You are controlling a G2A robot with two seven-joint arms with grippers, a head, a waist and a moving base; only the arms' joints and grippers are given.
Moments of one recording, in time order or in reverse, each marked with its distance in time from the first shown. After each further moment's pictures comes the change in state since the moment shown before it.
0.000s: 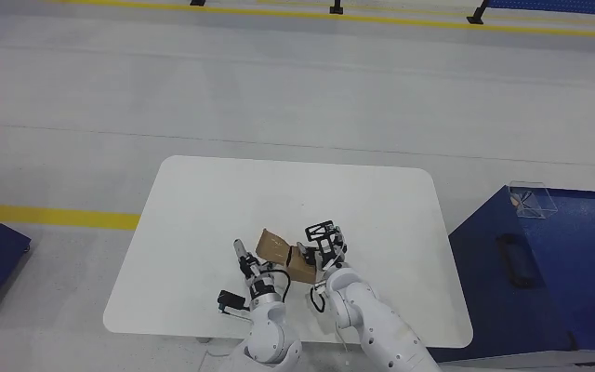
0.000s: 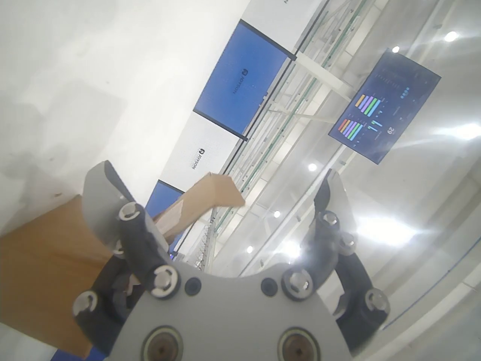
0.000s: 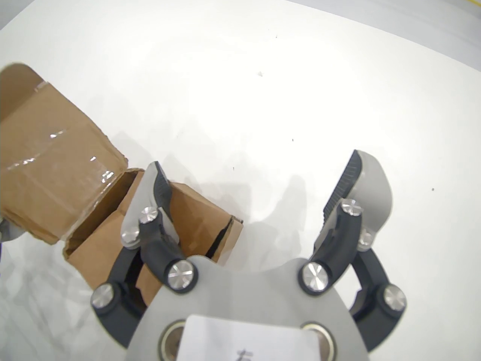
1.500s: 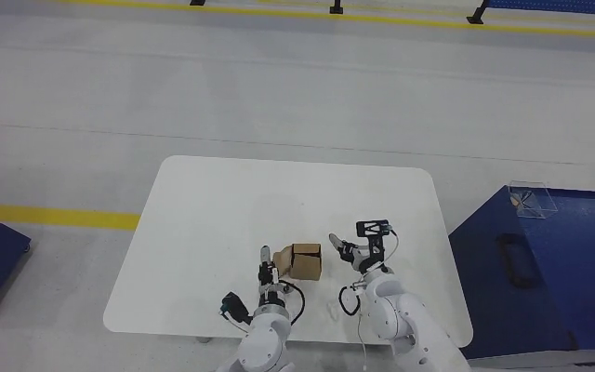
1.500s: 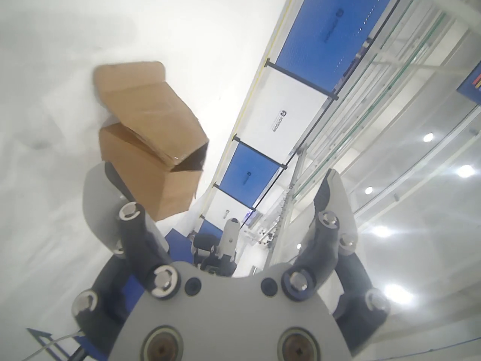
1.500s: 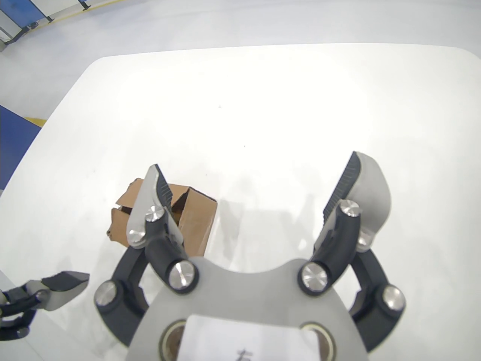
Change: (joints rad) left arm 0.121 0.141 0.075 -0.394 -0.148 0.549 0.027; right arm -0.236 0.111 0.246 -0.359 0.165 -0.035 -0.002
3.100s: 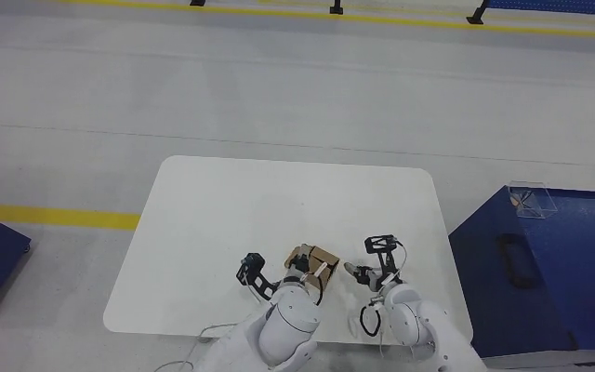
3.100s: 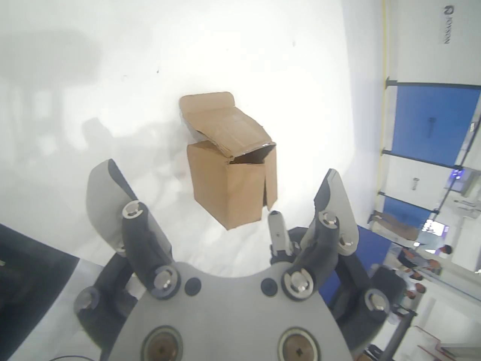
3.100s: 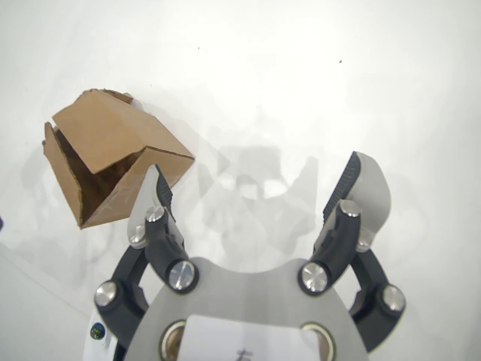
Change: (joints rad) left arm -0.313 0.027 0.183 -0.047 -0.017 0.935 0.080; right arm -0.062 0.059 0.093 -0.022 -0.016 -0.062 0.342
